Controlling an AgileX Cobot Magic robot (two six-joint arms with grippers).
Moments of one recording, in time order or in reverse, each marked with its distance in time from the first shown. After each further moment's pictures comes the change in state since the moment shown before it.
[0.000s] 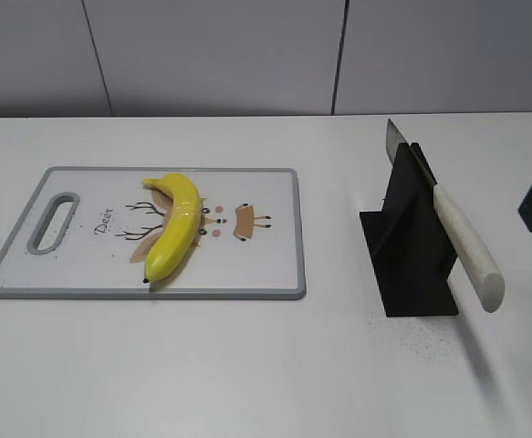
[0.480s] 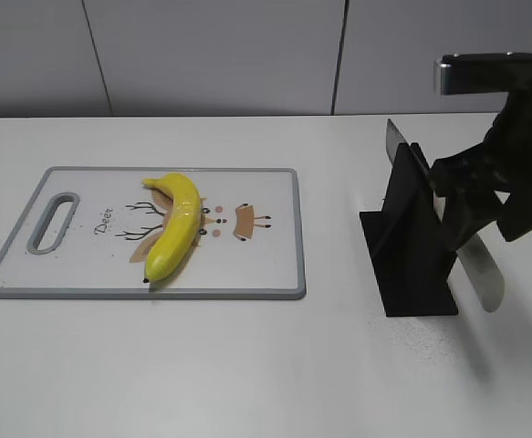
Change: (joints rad) left arm 0.000 0.000 0.000 0.000 0.000 0.000; right arm 0.156 0.215 -0.047 -0.052 -0.082 0.178
